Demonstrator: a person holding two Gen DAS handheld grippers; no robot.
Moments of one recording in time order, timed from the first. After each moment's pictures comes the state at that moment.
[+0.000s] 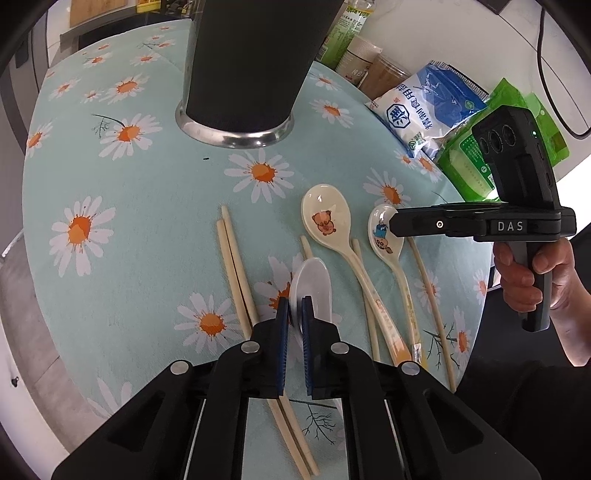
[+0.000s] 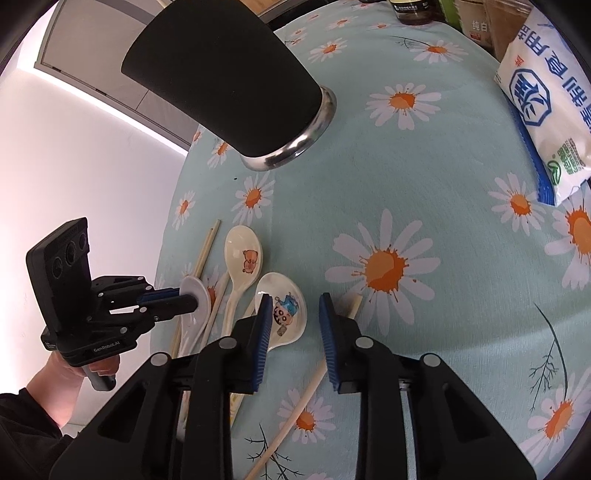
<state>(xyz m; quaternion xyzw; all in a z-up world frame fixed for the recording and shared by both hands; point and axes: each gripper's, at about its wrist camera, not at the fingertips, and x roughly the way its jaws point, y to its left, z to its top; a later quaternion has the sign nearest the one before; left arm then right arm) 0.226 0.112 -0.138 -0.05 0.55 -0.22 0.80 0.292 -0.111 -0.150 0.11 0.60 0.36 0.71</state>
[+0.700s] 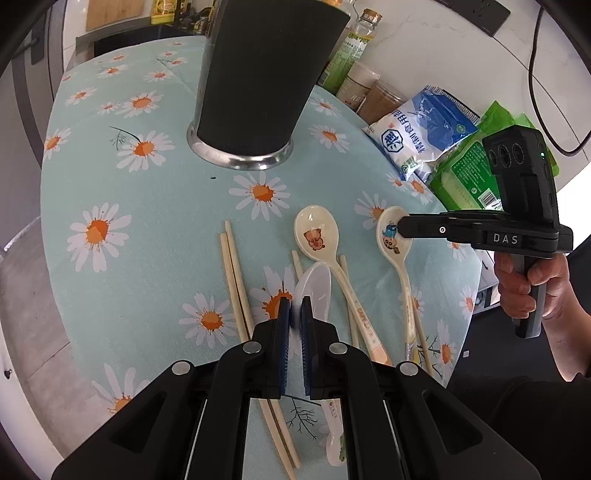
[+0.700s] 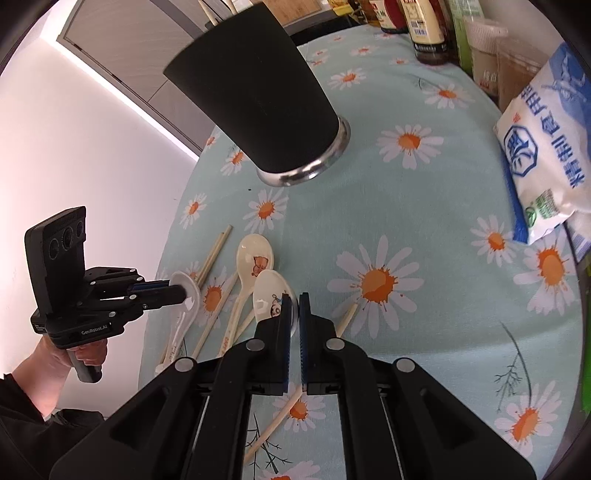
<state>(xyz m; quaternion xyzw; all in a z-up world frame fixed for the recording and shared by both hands) 0.212 0.116 -0.115 -0.08 0.52 -0.20 0.83 0.282 -0.118 -0.119 0.06 0.55 0.37 0.74</state>
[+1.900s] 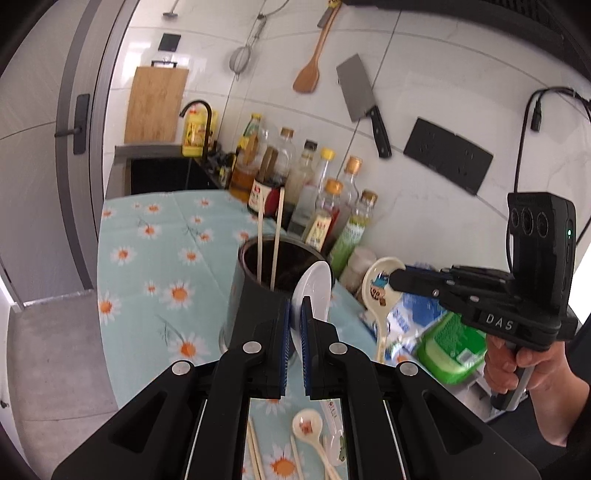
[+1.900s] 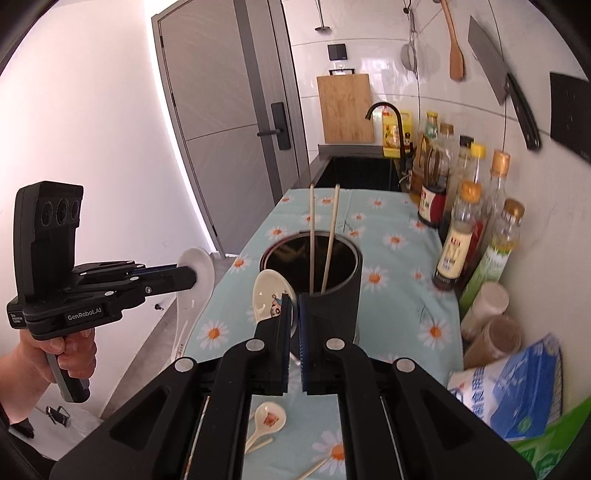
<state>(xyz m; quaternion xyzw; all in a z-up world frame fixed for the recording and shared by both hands) 0.251 0.135 0.032 -0.11 0.29 -0.14 0.94 0.320 -0.064 0.050 -0.05 0.33 0.40 0.85</state>
